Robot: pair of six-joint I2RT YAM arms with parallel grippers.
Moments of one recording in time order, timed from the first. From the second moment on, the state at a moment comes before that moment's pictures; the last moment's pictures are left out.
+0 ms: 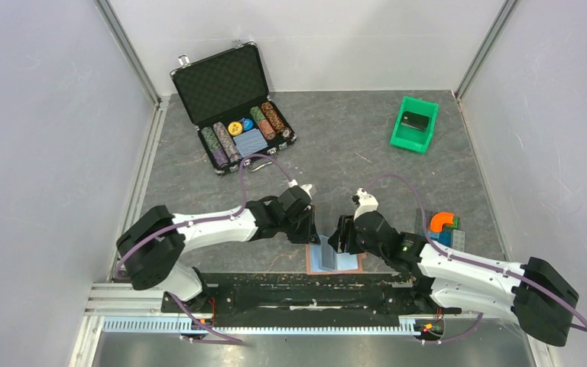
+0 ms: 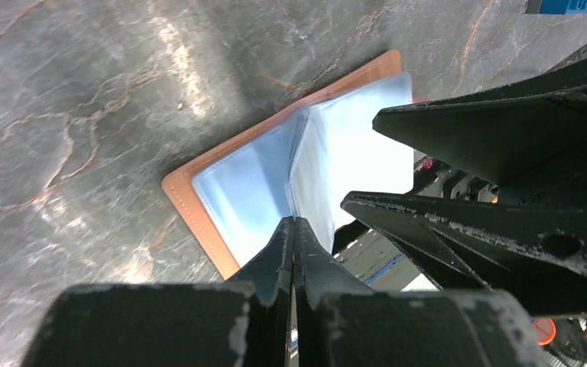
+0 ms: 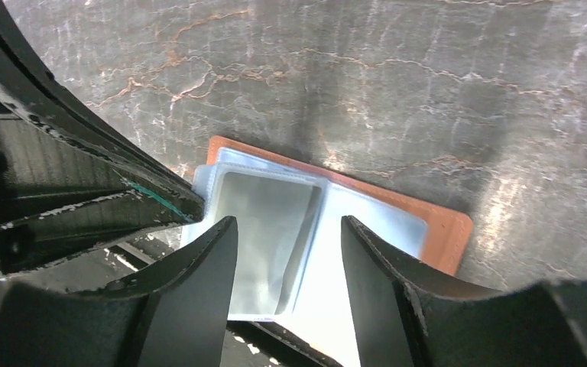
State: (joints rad) left arm -0.99 1.54 0.84 -0.18 0.17 -0.86; right arm 0.95 0.95 0.36 -0.11 0.19 0.76
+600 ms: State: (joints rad) left arm -0.86 1.35 0.73 -0.20 0.09 -0.88; right arm 1.05 1.12 0.49 -0.01 0.12 0.76
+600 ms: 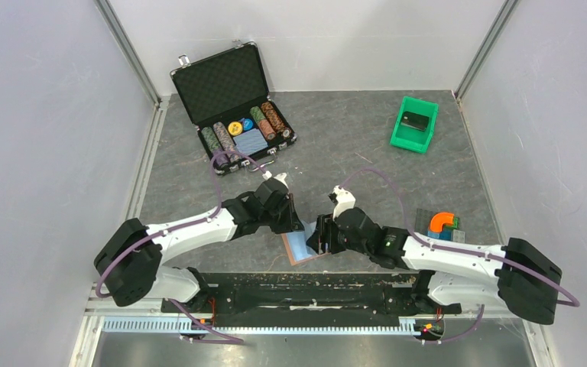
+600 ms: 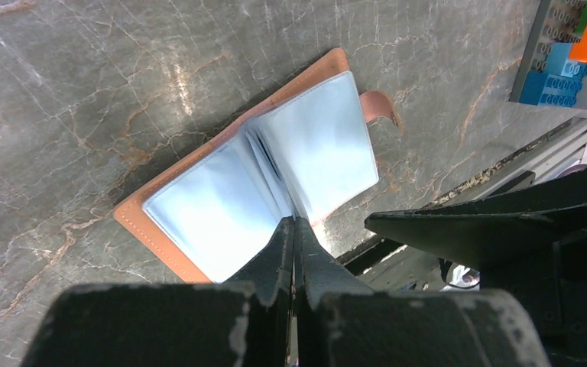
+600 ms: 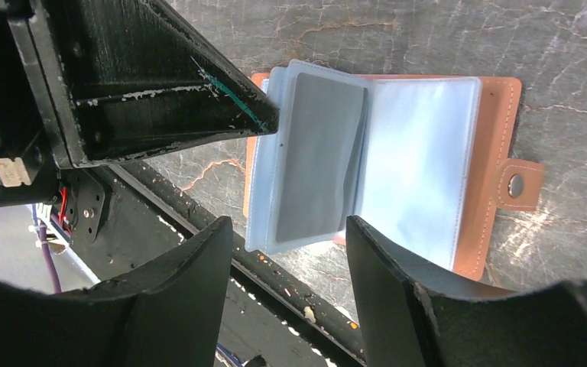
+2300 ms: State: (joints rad) left arm -0.81 1.36 0.68 -0.21 0.10 -0.82; right arm 1.06 1.22 0.53 -0.04 0.21 0.67
